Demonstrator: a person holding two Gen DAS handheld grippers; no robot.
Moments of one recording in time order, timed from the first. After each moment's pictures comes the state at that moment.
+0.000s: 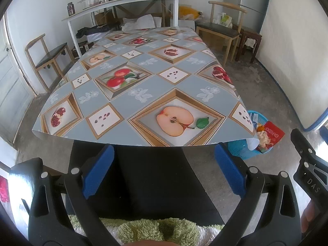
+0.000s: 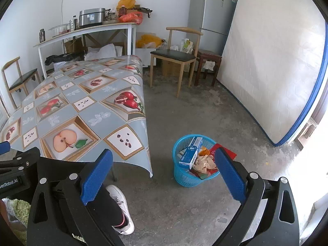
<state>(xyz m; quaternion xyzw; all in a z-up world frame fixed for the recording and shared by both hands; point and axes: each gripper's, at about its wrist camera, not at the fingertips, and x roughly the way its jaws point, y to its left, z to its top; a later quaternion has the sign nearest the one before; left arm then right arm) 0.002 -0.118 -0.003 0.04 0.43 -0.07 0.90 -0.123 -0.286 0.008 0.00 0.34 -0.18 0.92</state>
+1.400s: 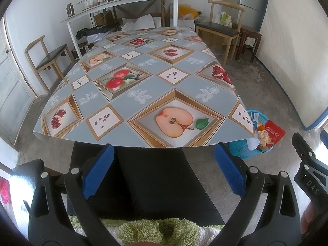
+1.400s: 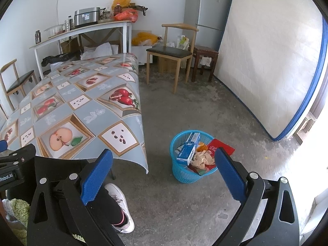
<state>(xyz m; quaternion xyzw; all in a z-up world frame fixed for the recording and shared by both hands) 0.002 -0.118 -0.002 0.04 0.43 -0.08 0.90 -0.126 -0.290 -0.001 0.01 0.34 -0.19 0.92</state>
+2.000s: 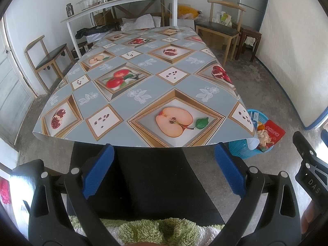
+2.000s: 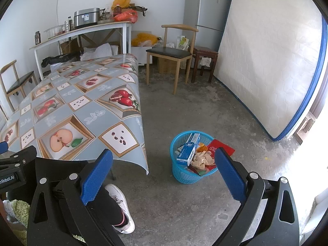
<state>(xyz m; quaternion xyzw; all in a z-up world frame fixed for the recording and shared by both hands) 0.001 -0.119 -0.002 0.04 0.44 -0.08 0.90 -0.125 -0.290 0.001 0.01 0.34 -0.19 0.92</state>
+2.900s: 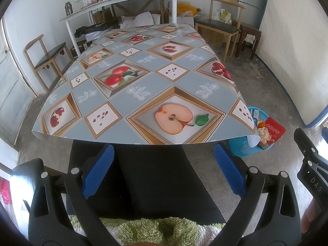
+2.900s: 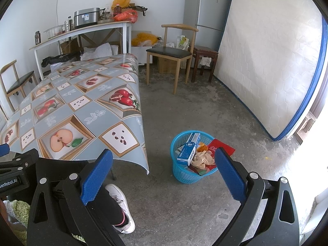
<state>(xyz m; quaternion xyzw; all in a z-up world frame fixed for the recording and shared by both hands) 0.001 -0.119 -0.003 0.04 0.44 -0.08 0.89 -0.125 -0.290 0.002 0.02 0.34 -0.19 0.92</state>
